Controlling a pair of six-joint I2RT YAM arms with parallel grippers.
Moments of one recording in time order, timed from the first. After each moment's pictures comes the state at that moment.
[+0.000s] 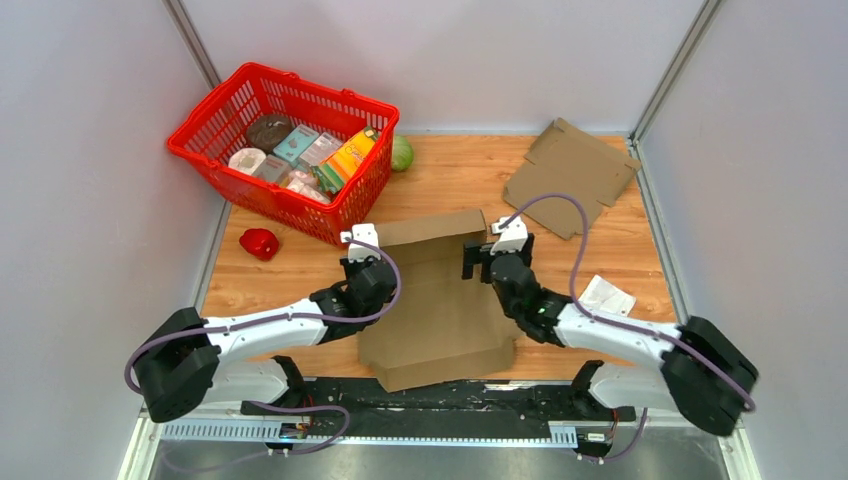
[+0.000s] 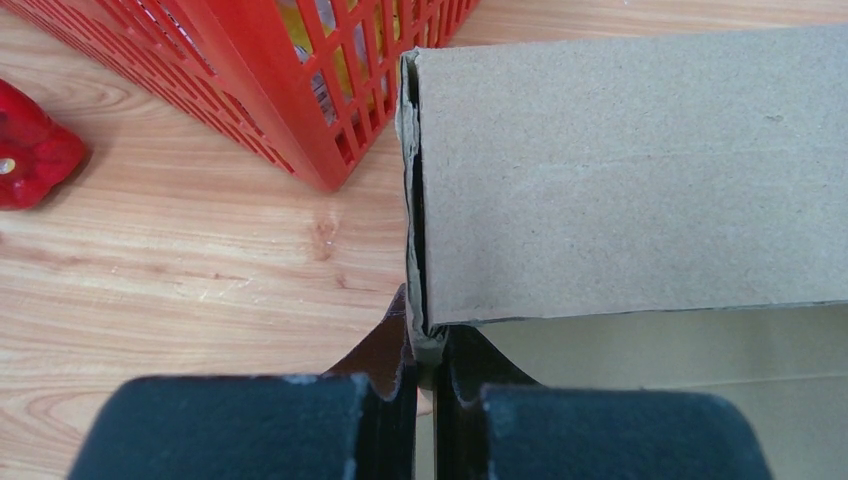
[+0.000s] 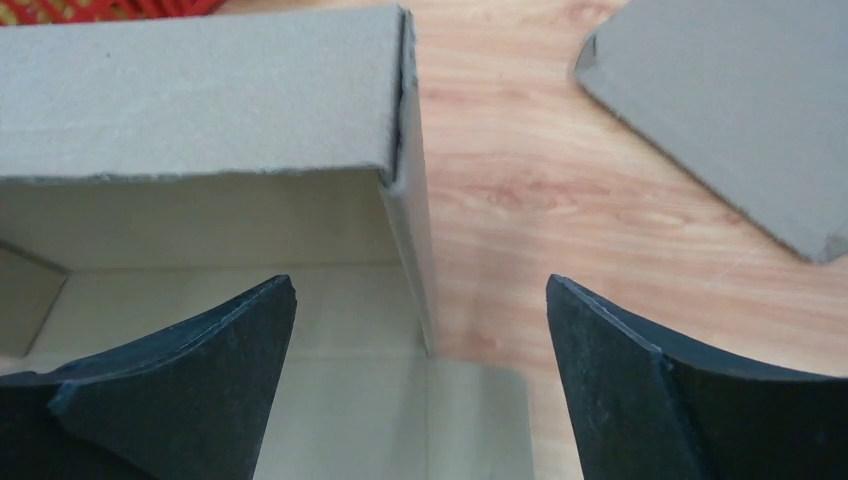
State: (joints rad) left arm -0.96 1.20 0.54 0.04 -0.97 -0.54; right arm 0.89 1.28 0.48 0.51 0.71 0.23
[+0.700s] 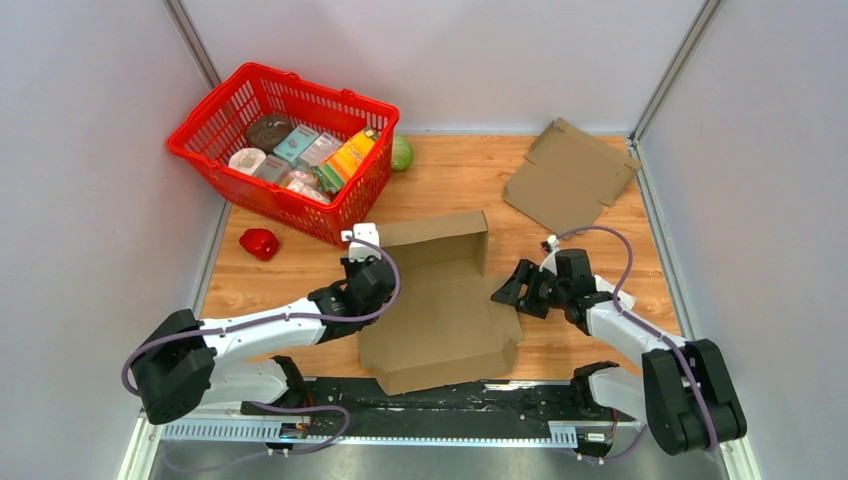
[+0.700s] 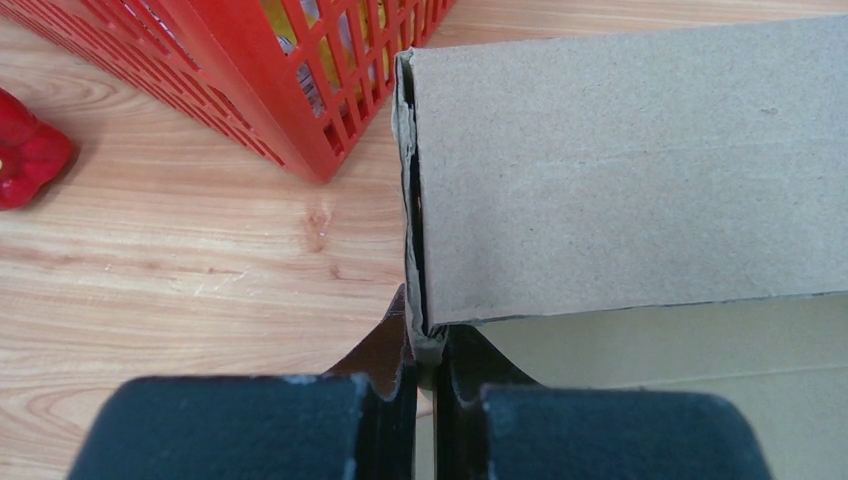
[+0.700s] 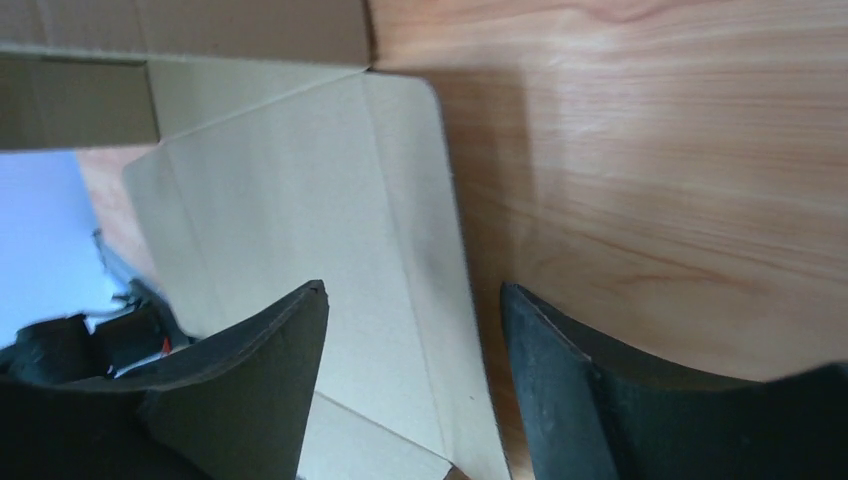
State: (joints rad) left arm -0.96 1.18 0.55 -0.01 -0.94 -0.55; right arm 0.23 1.11 0.35 -0.06 -0.44 0.63
